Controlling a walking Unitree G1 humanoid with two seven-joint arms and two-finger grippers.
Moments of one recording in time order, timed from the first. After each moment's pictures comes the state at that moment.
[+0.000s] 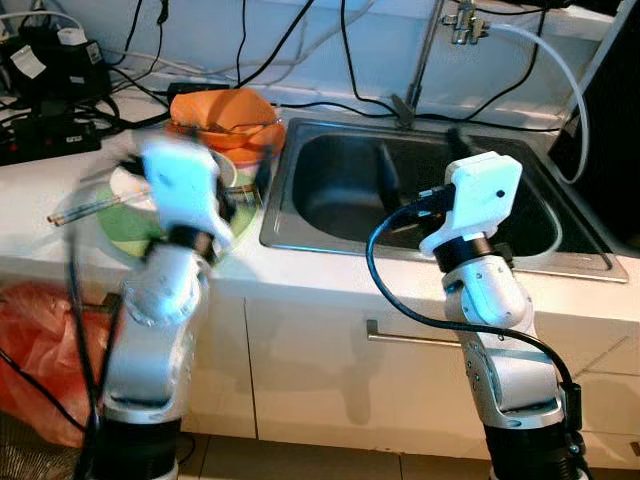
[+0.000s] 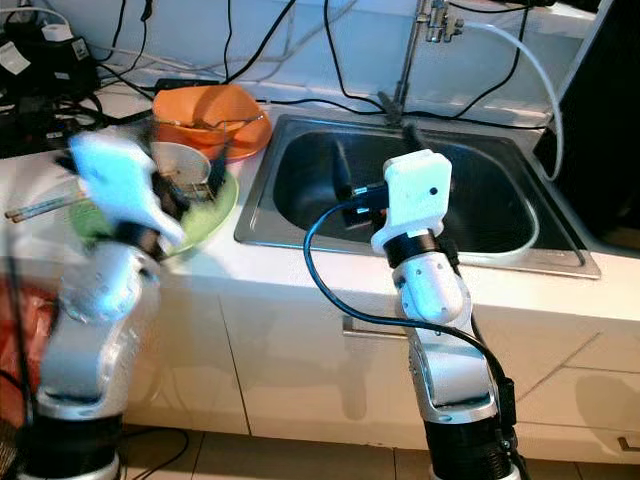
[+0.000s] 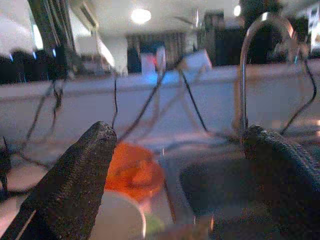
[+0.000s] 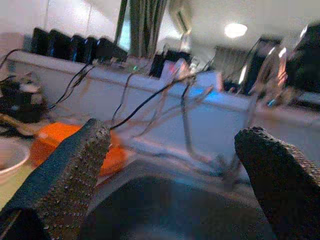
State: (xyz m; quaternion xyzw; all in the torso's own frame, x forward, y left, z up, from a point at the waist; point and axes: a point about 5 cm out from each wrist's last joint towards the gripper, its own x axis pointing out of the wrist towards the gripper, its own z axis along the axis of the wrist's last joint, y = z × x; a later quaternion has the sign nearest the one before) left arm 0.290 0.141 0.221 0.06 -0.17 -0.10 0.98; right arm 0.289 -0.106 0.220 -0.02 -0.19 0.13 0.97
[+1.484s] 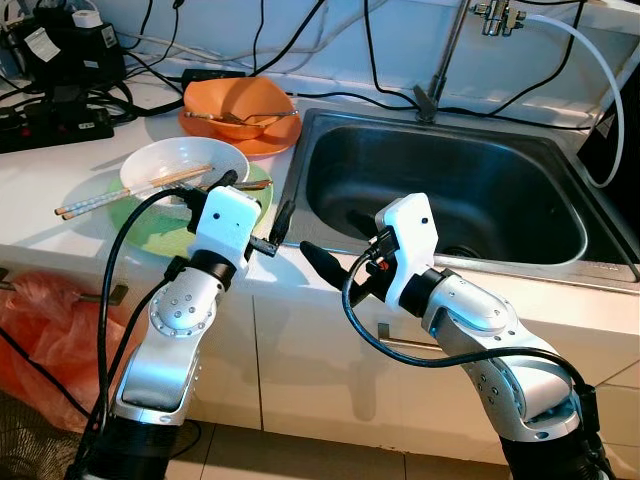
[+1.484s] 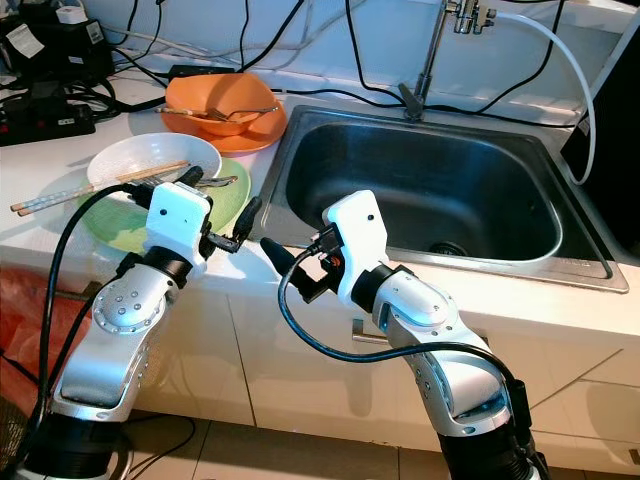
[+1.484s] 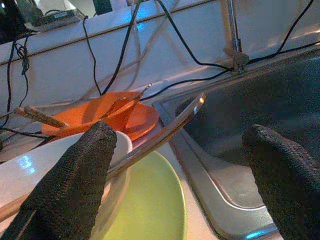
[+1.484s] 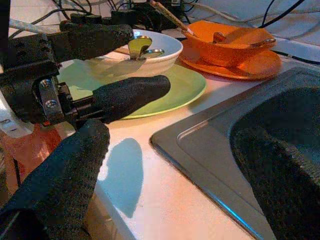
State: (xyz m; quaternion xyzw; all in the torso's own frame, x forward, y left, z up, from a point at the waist) left arm 0.299 0.136 0.183 0.16 -0.10 -0.14 0.97; right arm 0.272 -0.077 0.188 0.00 0.02 0.37 0.93
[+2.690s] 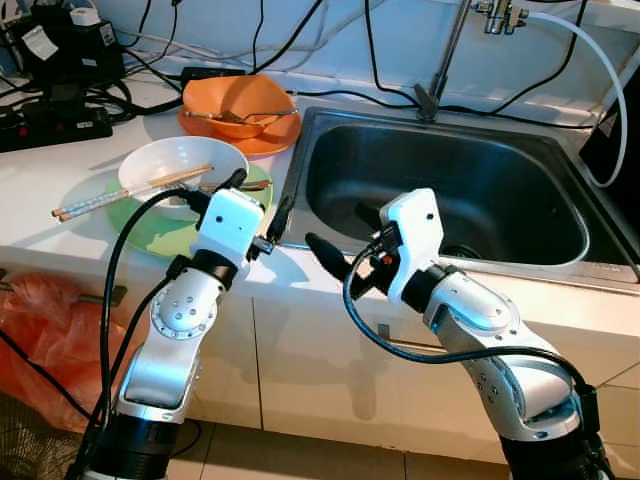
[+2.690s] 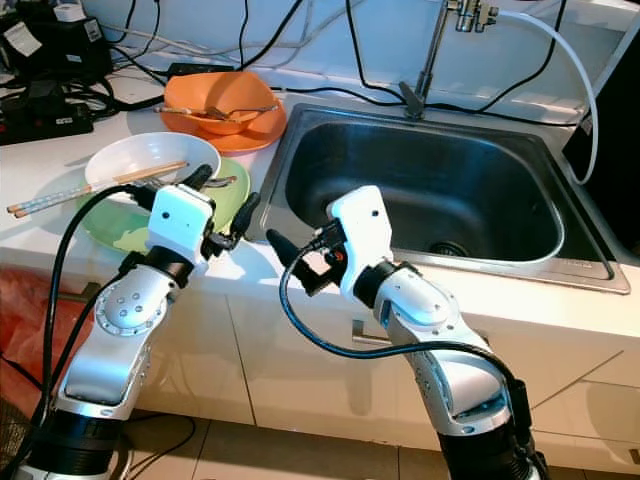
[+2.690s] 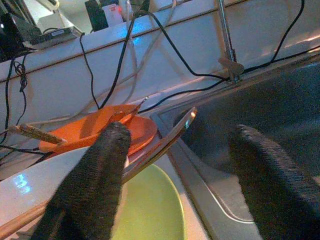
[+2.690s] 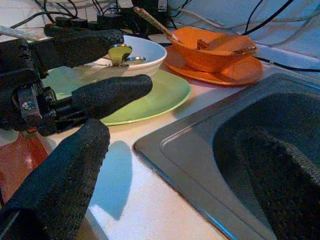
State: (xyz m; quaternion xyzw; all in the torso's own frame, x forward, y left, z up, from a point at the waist) left arm 0.299 0.135 0.184 0.18 -0.13 -0.15 0.96; right arm 0.274 -0.079 0.192 -0.01 0.00 0.35 0.94
